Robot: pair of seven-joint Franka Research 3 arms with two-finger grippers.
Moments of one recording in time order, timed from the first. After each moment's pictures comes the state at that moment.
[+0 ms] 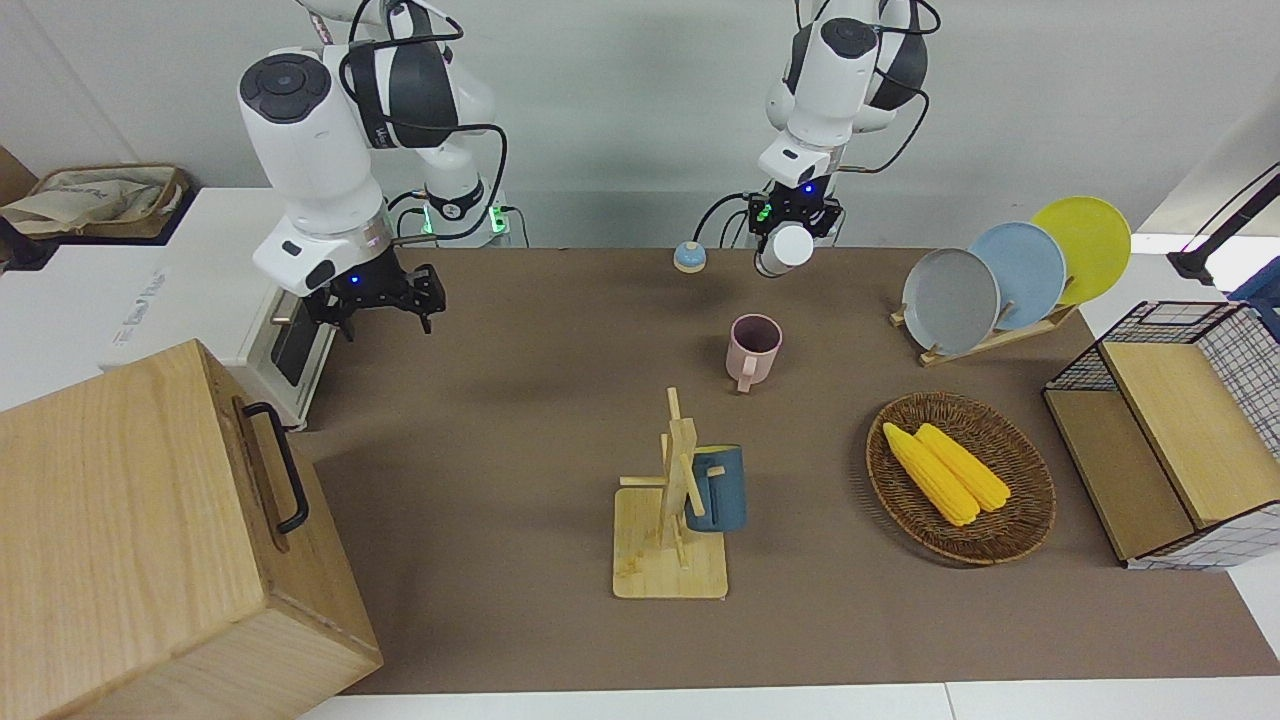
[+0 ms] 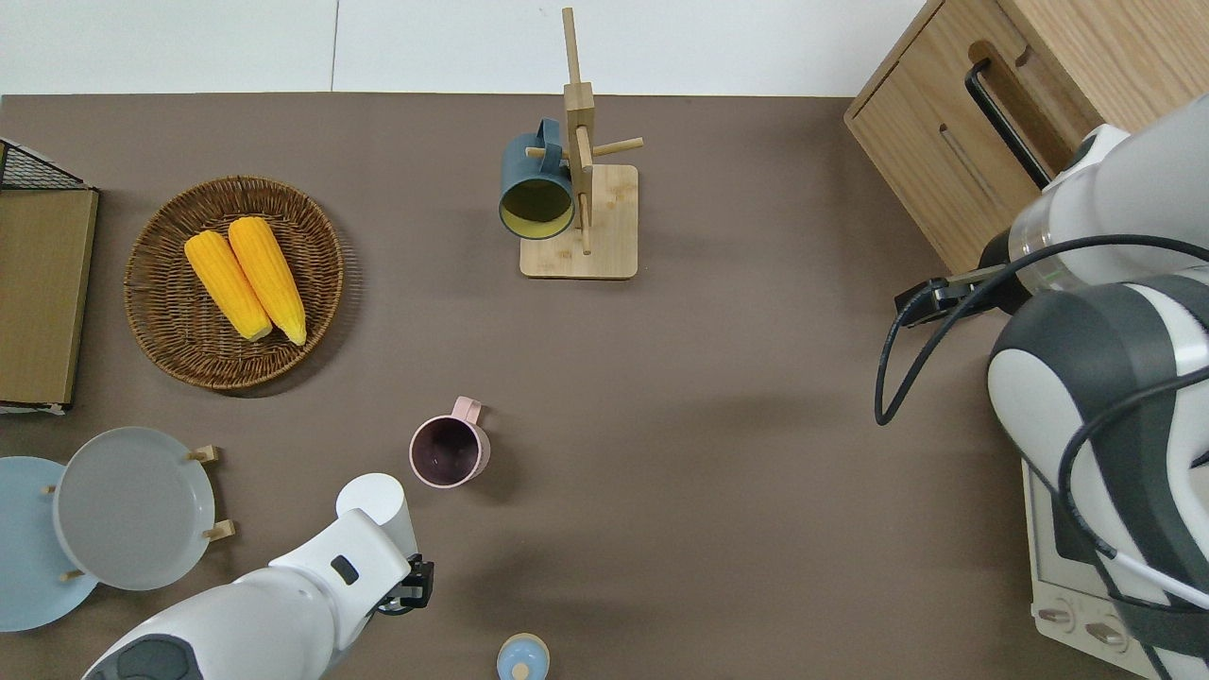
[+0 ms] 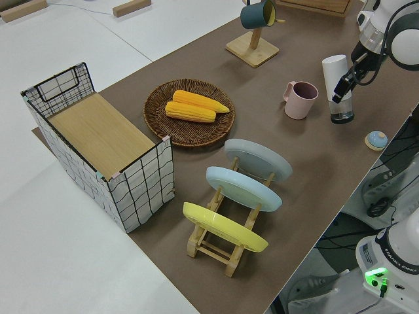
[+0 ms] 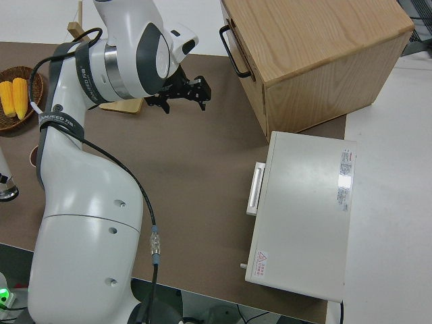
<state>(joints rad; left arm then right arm) -0.05 -0.59 -0.35 -2.53 -0.24 2.02 -0.15 -0.34 0.17 0.49 -1.56 -0.14 1.67 0.02</state>
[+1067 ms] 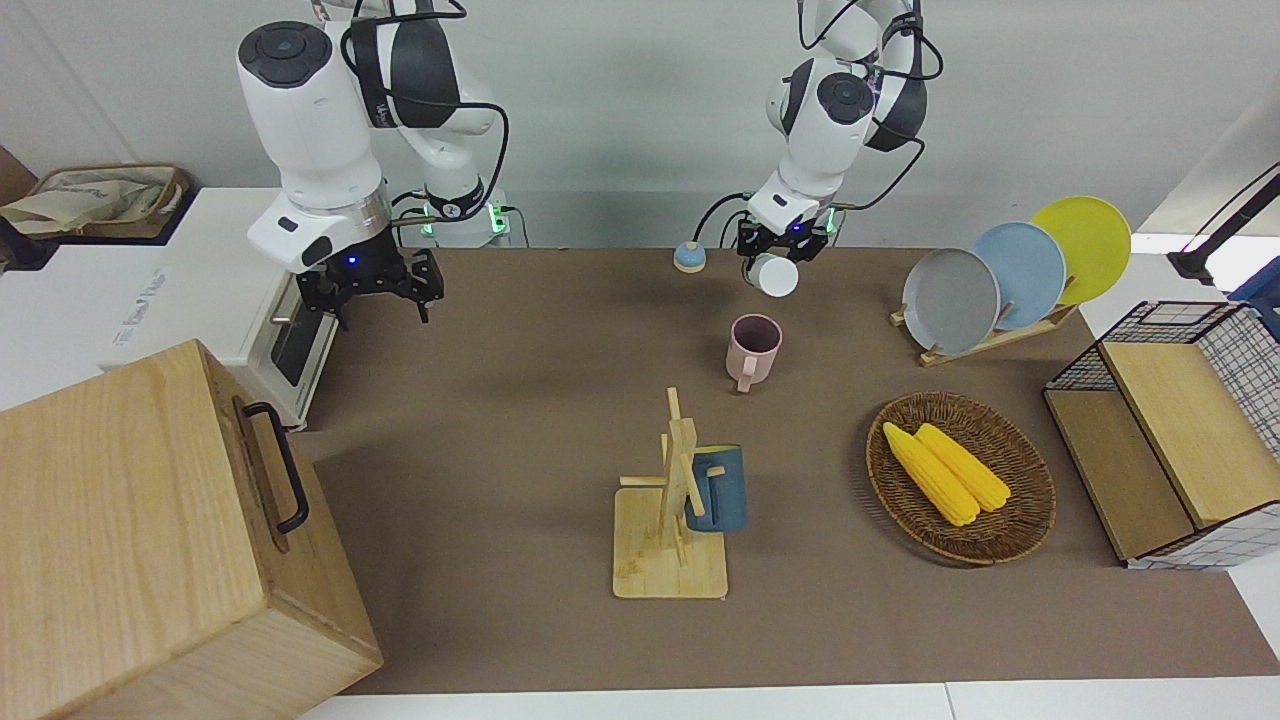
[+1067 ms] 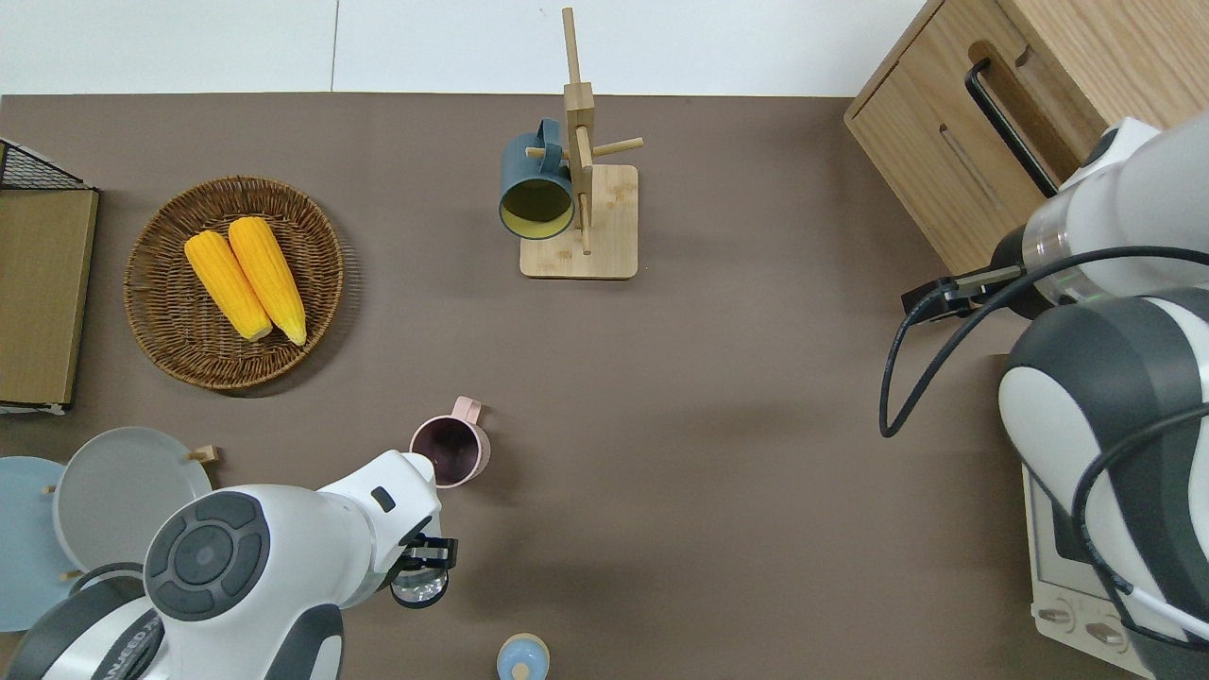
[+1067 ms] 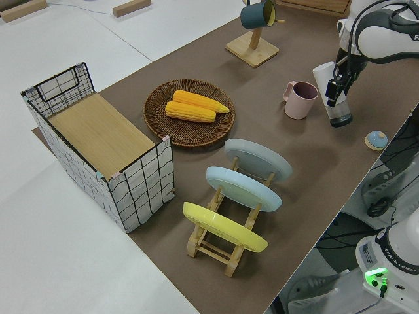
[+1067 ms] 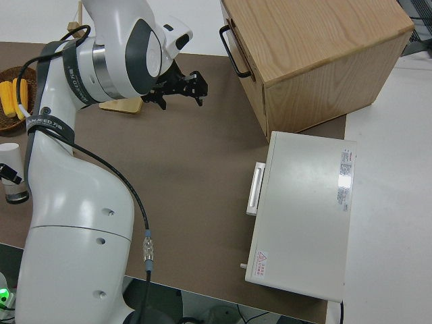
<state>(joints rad) -0.05 -0.36 -0.34 -2.40 -0.24 1.94 -0.16 -0.33 0.14 0.49 -1.56 -0.14 1.68 0.02</state>
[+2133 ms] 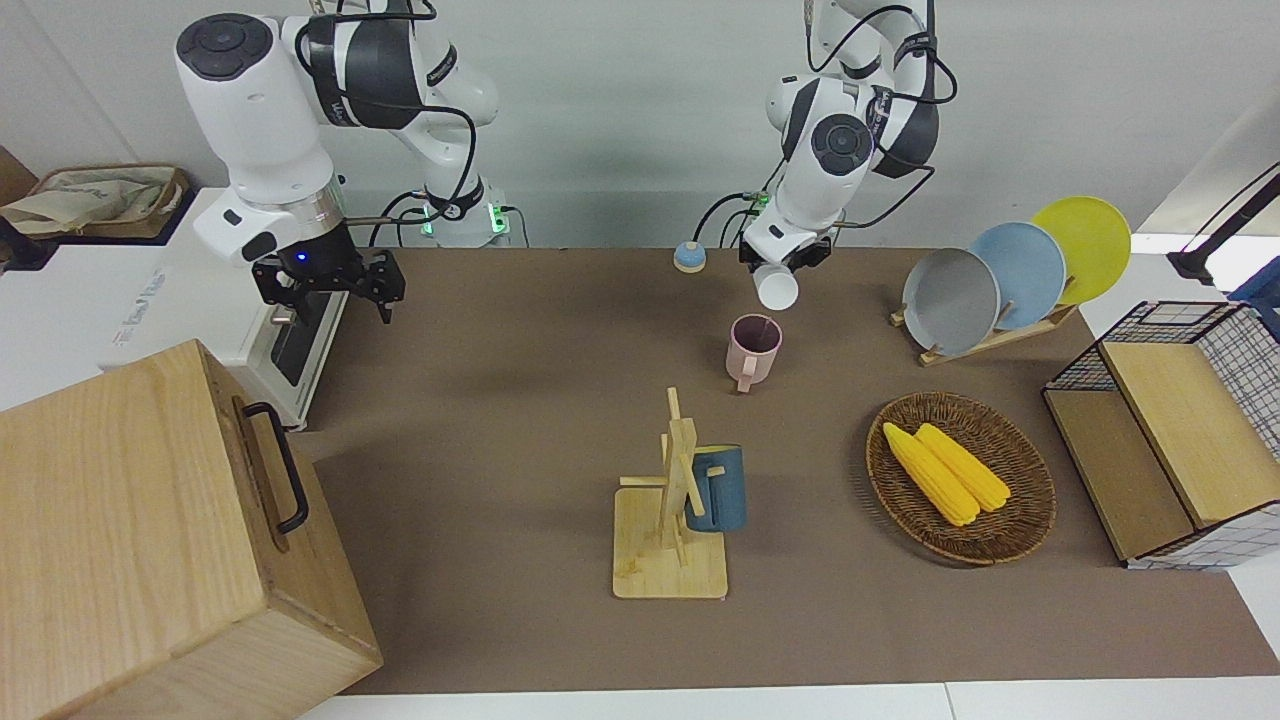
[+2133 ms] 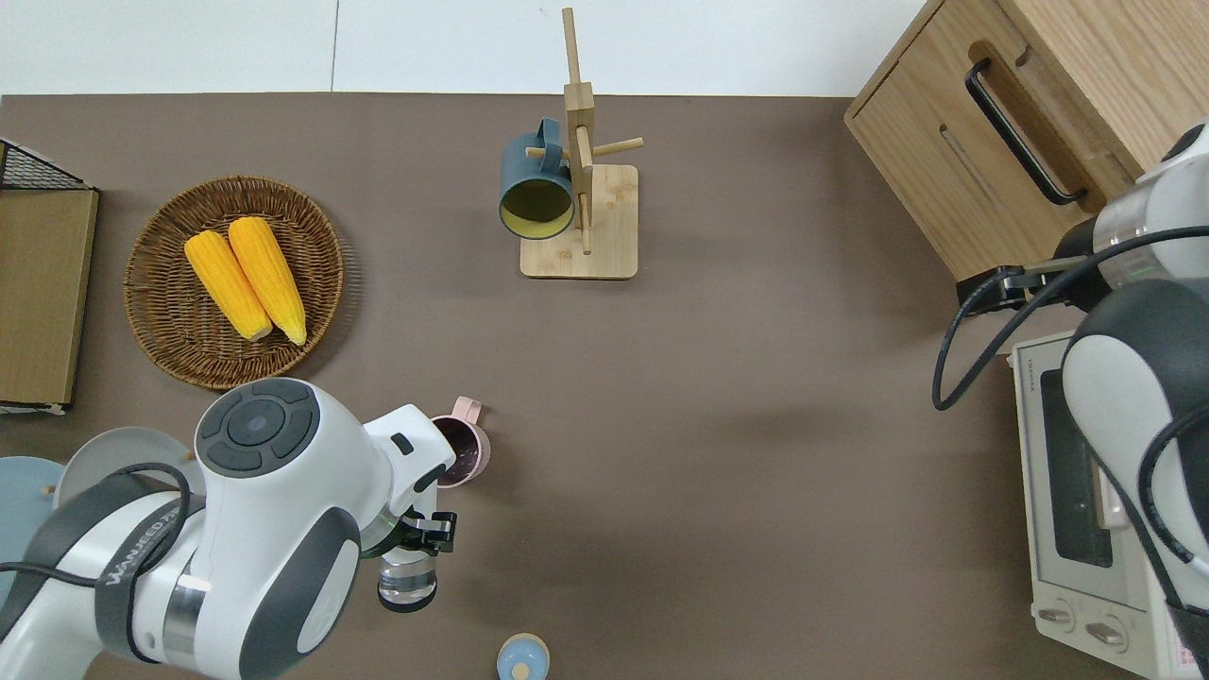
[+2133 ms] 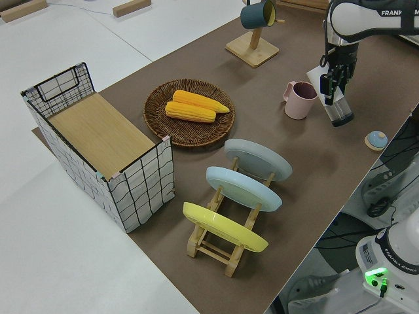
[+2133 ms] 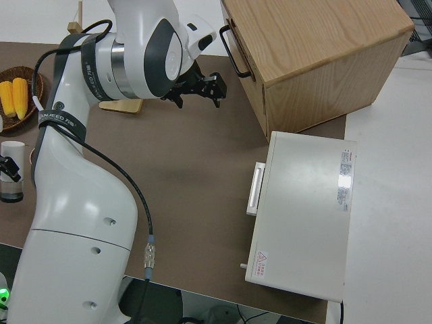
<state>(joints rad) -0.04 -0.17 -0.33 -2.20 -0.16 1.73 -0.20 0.03 0.11 0.02 -1.56 -0.08 1.68 -0.01</state>
